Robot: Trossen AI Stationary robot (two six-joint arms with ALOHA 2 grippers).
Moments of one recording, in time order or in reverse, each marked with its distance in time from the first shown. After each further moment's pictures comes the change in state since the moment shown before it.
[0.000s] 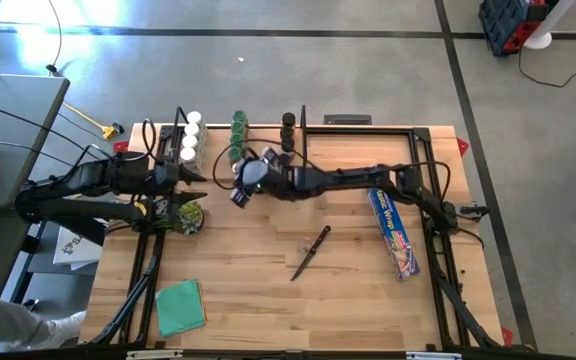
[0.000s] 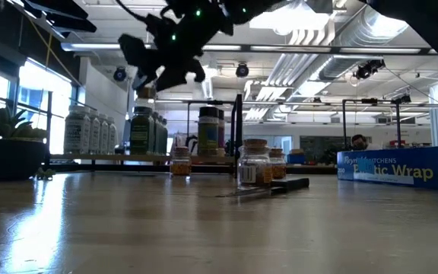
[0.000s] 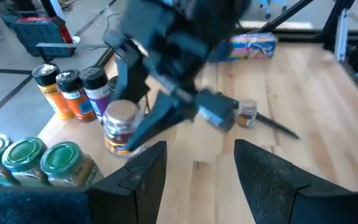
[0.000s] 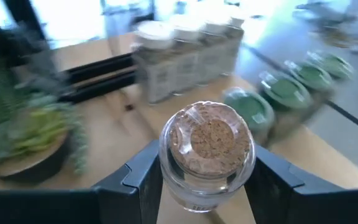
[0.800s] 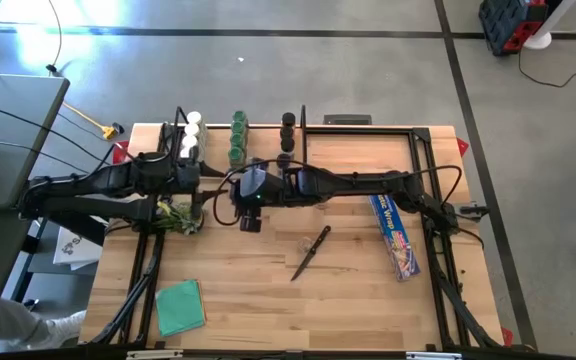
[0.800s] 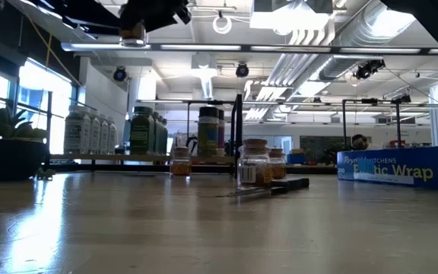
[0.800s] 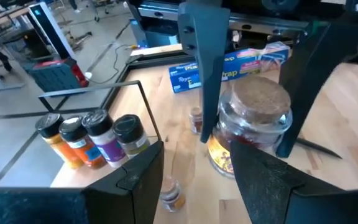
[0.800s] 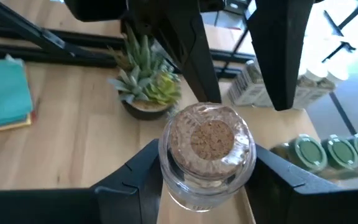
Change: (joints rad) left arm 0.003 0.147 -0.093 0.341 -0.021 0.174; right arm 0.097 0.000 0.398 -0.513 -0.249 -0.300
